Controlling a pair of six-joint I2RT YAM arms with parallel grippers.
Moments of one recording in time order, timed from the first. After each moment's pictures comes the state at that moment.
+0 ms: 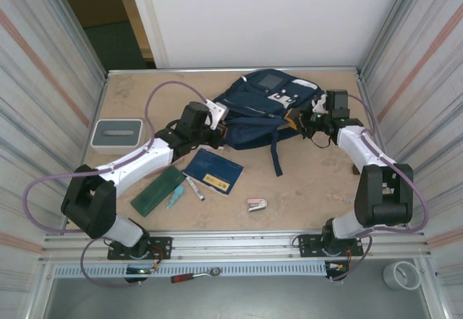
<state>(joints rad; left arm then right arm) -0.62 1.49 1.04 -0.20 0.08 -0.05 0.03 1.49 1.00 -0.27 -0.69 0.96</state>
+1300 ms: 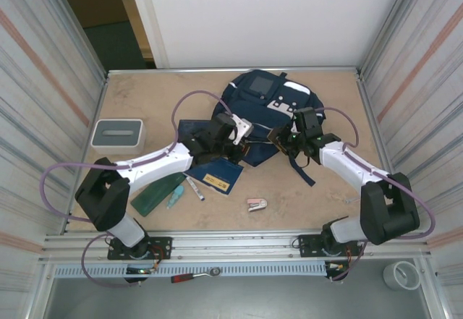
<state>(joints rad) -0.83 1.59 1.10 -0.25 0.11 -0.14 0.33 1.39 0.84 -0.27 -0.28 1.01</state>
